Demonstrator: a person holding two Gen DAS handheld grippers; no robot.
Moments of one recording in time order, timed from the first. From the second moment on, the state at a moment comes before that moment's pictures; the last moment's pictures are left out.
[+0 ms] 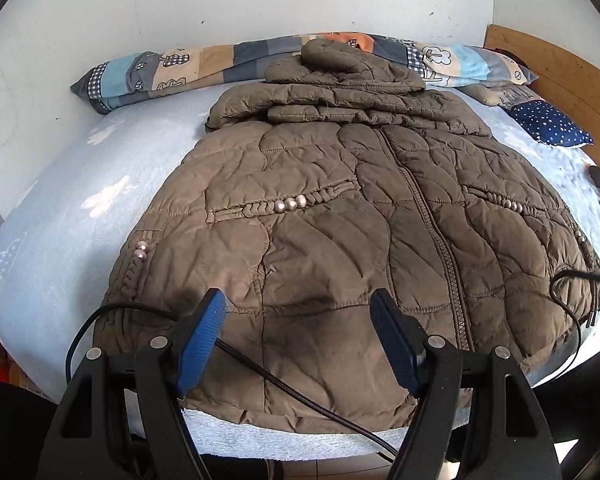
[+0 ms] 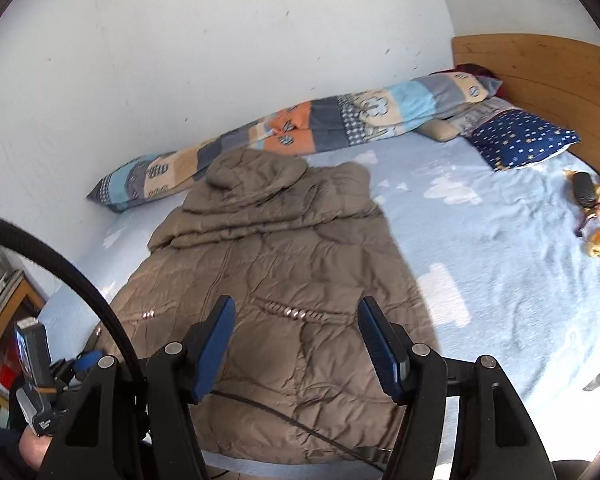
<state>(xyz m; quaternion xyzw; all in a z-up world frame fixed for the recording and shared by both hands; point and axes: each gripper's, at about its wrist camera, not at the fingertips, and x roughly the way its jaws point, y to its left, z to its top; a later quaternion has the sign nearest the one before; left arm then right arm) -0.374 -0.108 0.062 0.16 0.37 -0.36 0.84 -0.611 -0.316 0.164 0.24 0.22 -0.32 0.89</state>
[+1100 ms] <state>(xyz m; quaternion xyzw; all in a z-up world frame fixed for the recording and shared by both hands) -0.406 -0.006 0.189 0.15 0.26 -0.28 0.91 -0.652 -0.242 0.258 0.17 0.12 -0.24 0.95</state>
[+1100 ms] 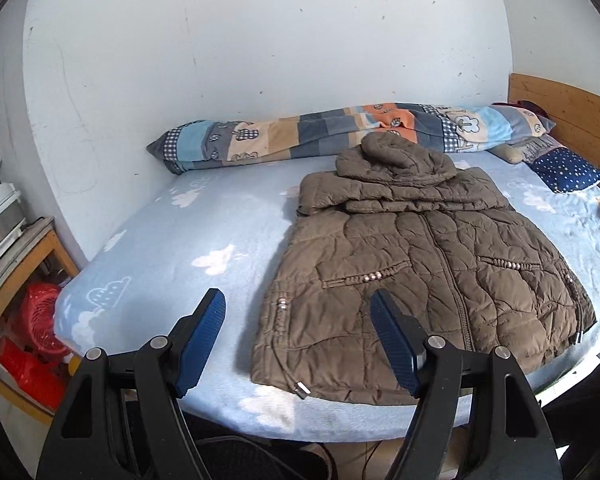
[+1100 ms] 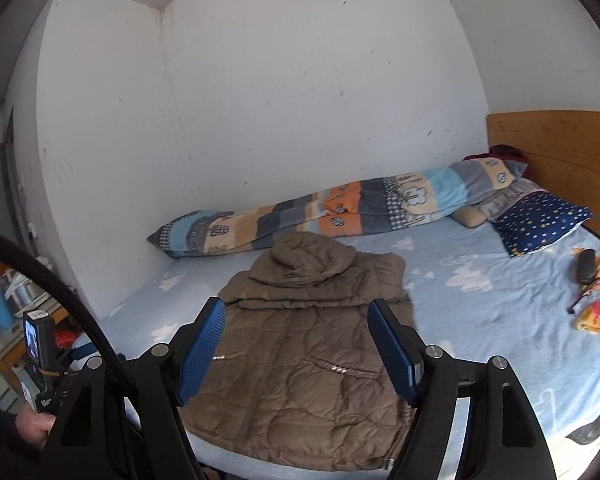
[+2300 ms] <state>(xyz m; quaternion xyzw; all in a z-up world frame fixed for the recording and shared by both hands) -0.225 0.005 0.029 -0.01 0.60 -0.29 0.75 -0.697 -0.382 0.043 0.54 0.27 -0.33 0.73</state>
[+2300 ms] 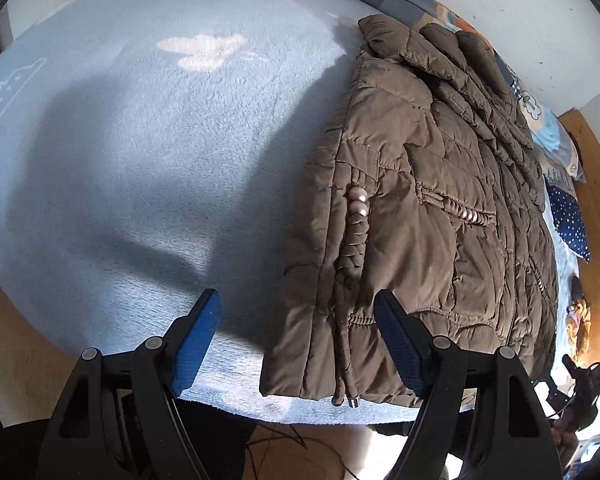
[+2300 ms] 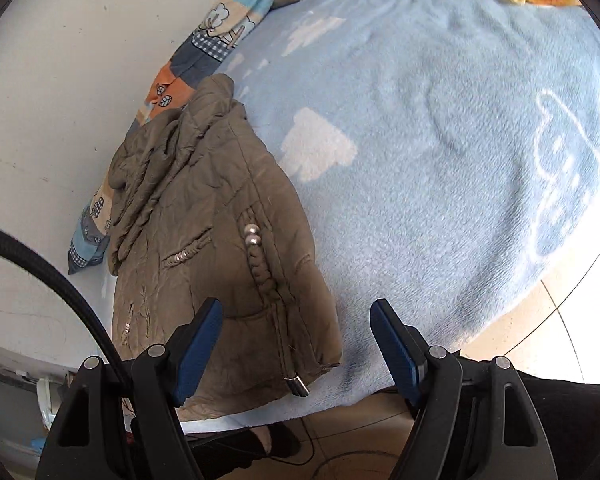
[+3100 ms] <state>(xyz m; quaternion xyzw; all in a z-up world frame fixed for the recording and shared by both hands) -0.234 0.007 0.021 -0.05 0.61 -0.34 0.71 -0.654 -0.363 0.051 0.49 0.27 -0.29 0.78</state>
